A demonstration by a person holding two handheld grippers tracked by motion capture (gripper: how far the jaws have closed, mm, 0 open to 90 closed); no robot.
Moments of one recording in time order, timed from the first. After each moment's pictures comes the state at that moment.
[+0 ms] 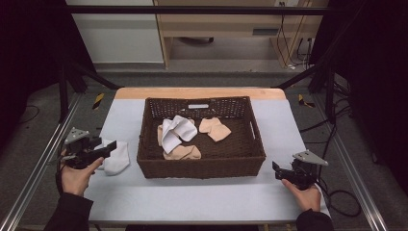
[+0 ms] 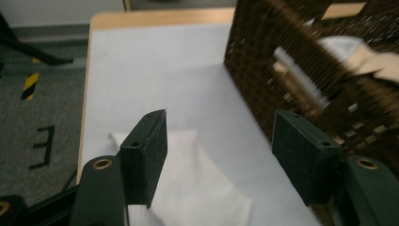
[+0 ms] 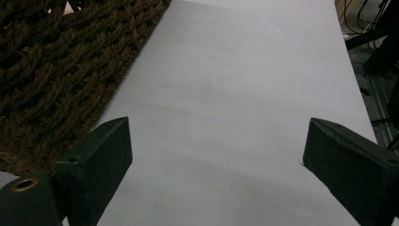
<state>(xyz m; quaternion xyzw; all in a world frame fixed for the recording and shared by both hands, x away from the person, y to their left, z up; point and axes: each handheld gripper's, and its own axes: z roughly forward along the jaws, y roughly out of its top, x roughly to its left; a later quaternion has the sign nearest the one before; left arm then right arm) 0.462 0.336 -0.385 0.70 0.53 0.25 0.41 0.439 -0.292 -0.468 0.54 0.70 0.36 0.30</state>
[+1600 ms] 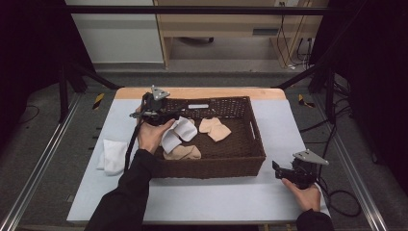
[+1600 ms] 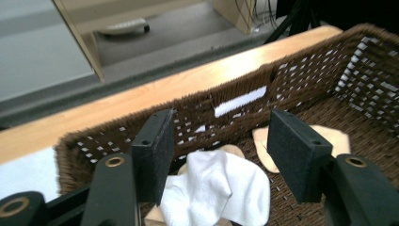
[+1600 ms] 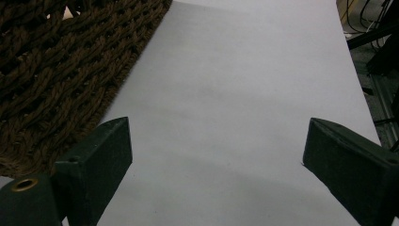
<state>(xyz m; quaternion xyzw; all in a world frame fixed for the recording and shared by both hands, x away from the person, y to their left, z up) 0.564 0.145 -0.341 0.75 0.45 0.29 0.39 0.441 -0.293 -0.468 0.54 0.70 0.37 0.29</state>
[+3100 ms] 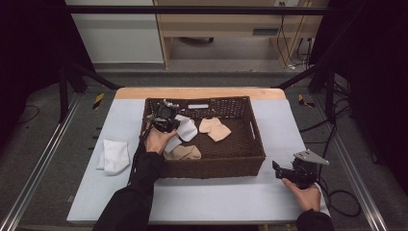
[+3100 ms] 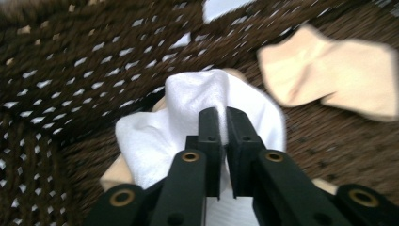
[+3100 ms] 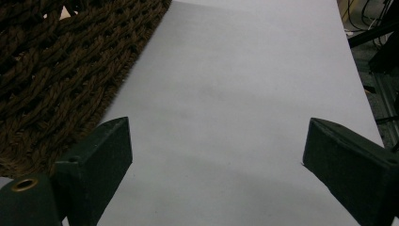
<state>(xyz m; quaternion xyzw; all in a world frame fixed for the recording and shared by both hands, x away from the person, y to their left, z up) 0.588 0.137 -0.399 0.80 0.46 0.20 0.32 0.441 -0.294 -0.469 0.54 0.70 0.37 0.29</state>
